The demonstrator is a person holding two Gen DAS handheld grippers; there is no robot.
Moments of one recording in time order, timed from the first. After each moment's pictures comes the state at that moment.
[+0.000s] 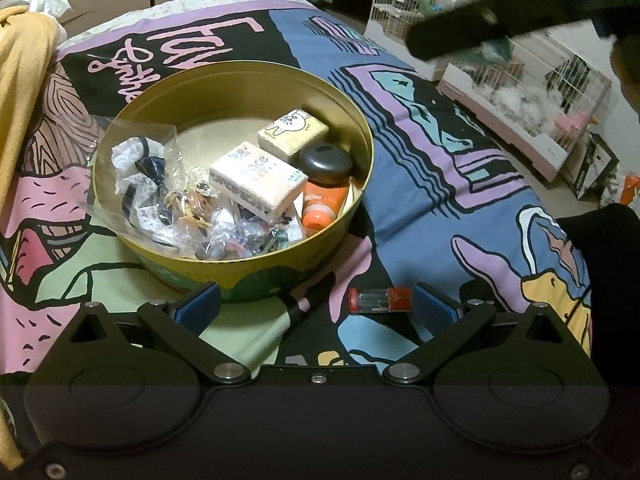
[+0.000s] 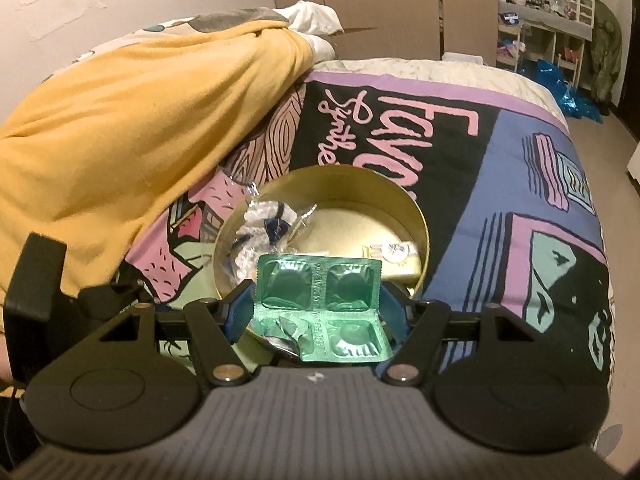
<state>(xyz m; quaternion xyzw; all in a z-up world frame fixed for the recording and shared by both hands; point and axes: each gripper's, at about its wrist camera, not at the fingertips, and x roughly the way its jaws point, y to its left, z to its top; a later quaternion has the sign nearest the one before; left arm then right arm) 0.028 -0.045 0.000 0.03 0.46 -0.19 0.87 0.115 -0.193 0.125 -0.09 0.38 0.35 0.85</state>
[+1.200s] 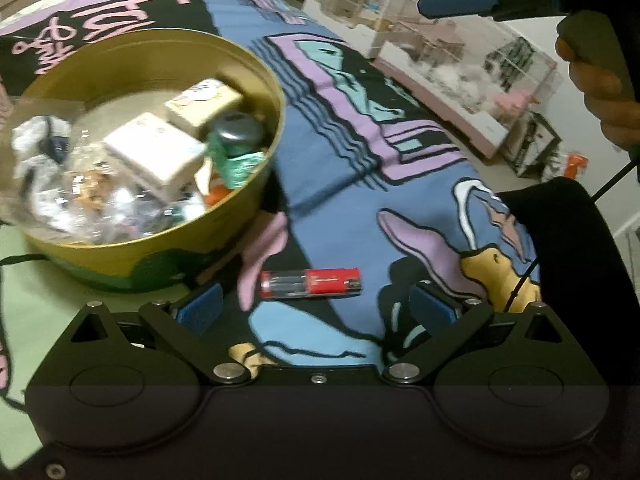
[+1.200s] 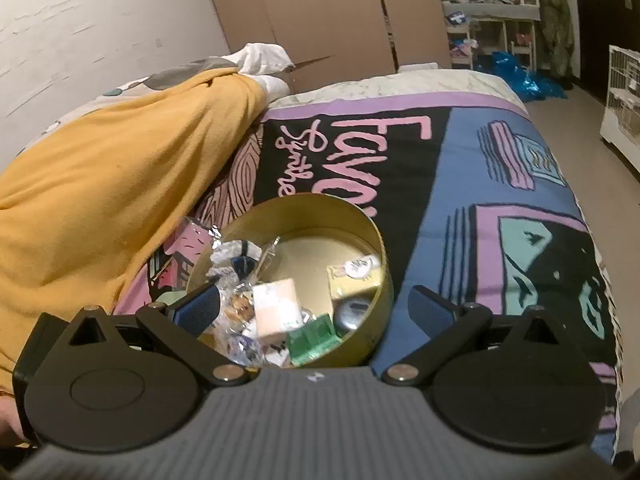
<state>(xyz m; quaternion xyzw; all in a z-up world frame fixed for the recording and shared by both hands) 0.031 -0.081 -0.029 0.00 0.48 -0.29 0.83 0.127 -0.247 0.115 0.01 0.36 0.31 0.88</state>
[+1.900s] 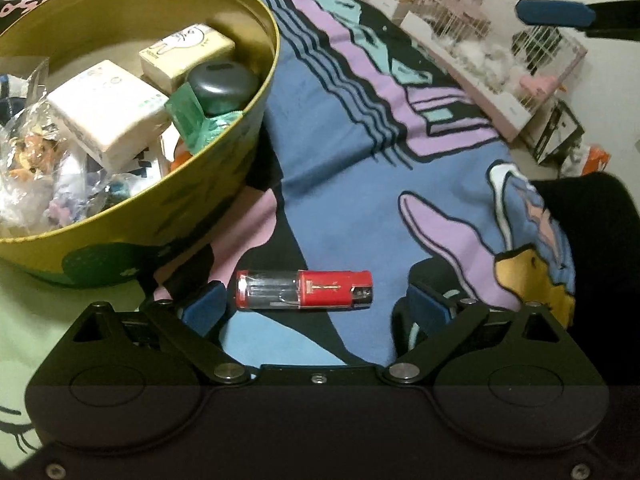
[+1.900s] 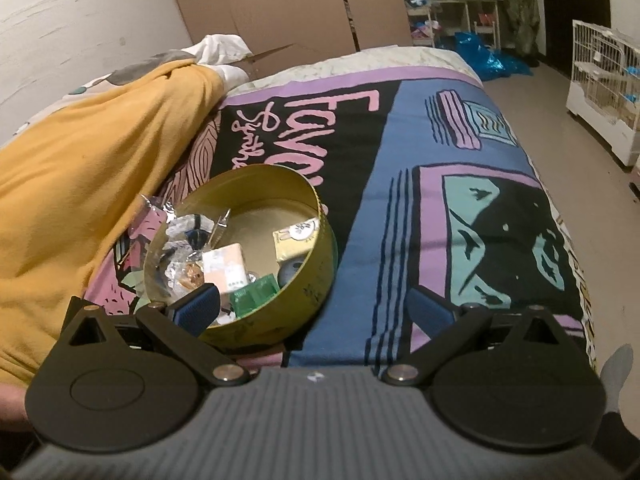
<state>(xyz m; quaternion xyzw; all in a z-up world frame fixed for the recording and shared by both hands) 0.060 -0.124 -0.082 0.01 0.53 -0.25 0.81 0.119 -0.297 0.090 0.02 0.39 0.26 0.88</state>
